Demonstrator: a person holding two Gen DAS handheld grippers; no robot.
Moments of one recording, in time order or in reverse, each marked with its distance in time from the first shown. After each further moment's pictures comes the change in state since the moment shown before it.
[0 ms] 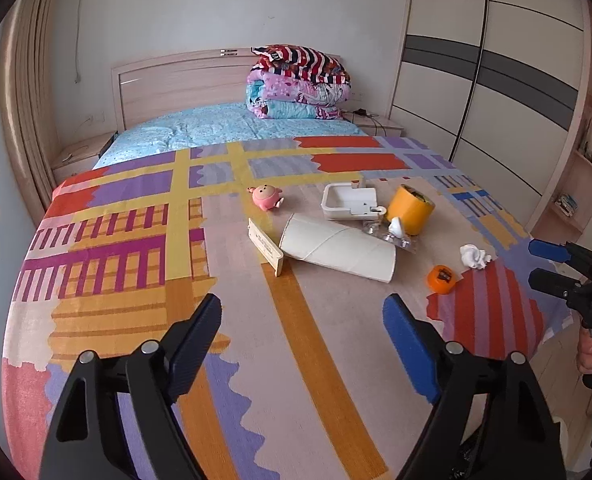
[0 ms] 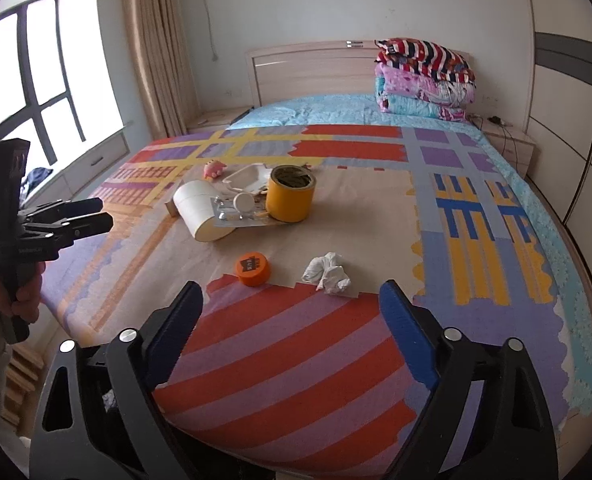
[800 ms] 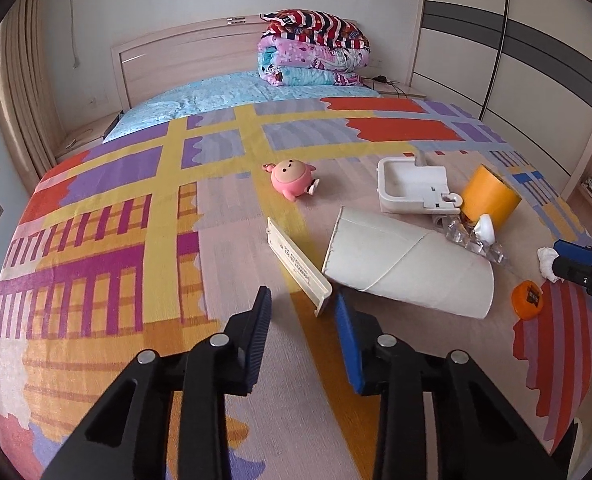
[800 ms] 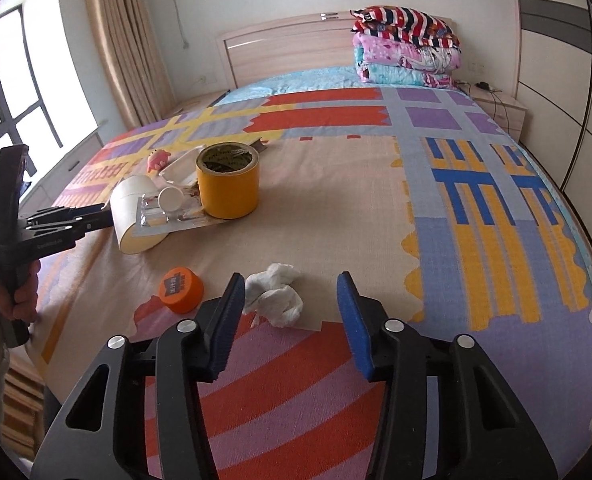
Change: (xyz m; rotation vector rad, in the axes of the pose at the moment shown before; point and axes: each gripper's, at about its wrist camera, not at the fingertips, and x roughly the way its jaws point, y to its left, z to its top) left arm 0.089 0.016 0.025 0.022 0.121 0.075; right arm 0.058 -0.027 0.007 0.069 0.071 -0.024
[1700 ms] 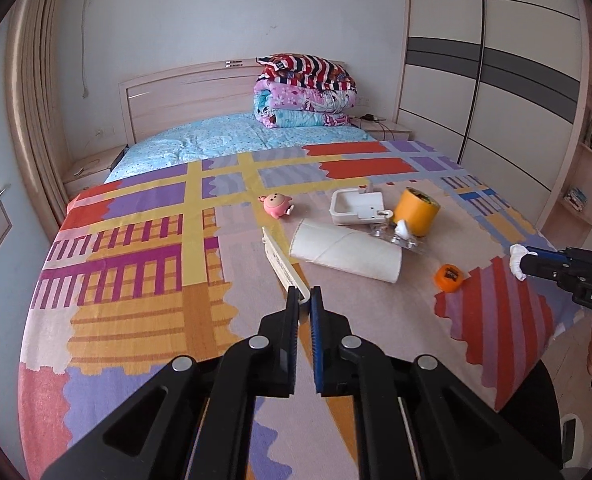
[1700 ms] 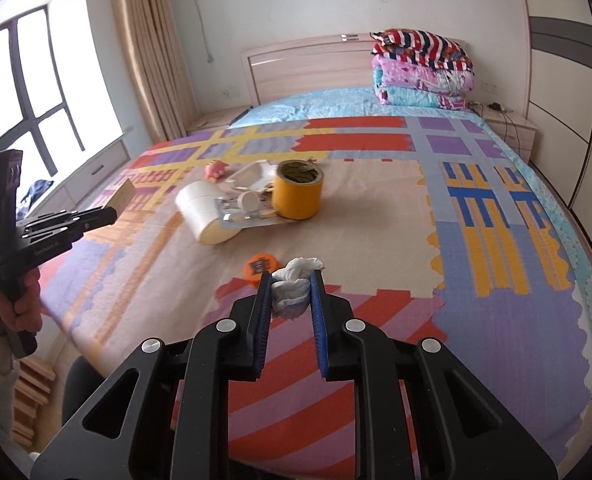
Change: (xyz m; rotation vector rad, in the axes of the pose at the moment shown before) left arm -0.106 -0.020 -0.043 0.016 -0.164 -0.022; right arm -0.068 0.047 -0.020 -0.053 -0.079 0.061
